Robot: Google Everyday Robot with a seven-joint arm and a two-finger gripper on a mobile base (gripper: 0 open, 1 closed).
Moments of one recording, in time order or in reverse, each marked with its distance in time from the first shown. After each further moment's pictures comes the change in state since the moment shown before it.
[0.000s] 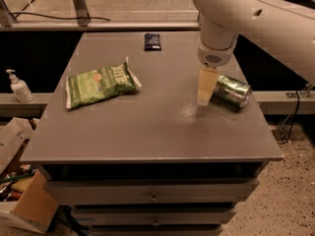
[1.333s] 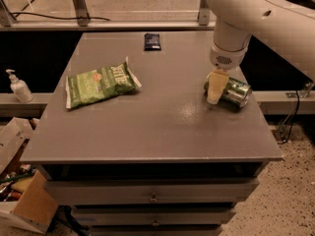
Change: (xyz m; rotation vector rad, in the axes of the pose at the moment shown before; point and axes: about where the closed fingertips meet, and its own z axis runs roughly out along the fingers) arm 0.037 -0.006 0.018 -0.061 0.047 0.124
